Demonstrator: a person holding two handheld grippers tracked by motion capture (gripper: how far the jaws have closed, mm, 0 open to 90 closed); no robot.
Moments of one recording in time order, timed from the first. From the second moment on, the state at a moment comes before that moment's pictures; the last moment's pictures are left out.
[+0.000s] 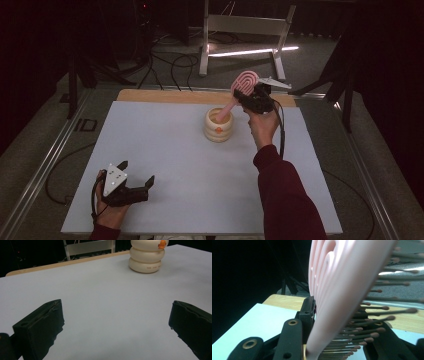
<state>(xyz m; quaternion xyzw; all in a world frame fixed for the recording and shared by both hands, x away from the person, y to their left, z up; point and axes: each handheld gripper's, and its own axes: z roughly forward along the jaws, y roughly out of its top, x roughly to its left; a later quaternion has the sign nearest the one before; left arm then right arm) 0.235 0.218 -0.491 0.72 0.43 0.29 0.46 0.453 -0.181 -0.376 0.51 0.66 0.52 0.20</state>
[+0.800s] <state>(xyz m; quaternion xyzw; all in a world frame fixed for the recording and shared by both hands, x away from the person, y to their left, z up) 0.235 0.218 -0.491 0.72 0.43 0.30 0.46 0.453 -0.166 -0.389 0.50 0.67 0.50 0.20</state>
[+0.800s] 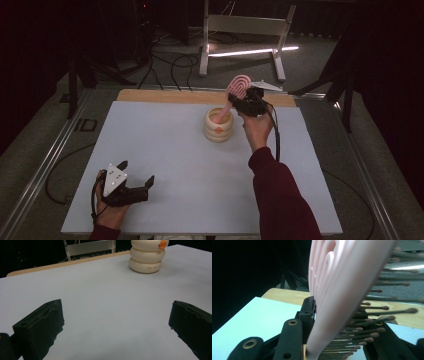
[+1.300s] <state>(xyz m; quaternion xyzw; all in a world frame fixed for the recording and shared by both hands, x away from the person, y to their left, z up) 0.235 0.218 -0.491 0.72 0.43 0.30 0.46 0.455 -0.161 -0.393 0.51 0.67 0.50 0.20</state>
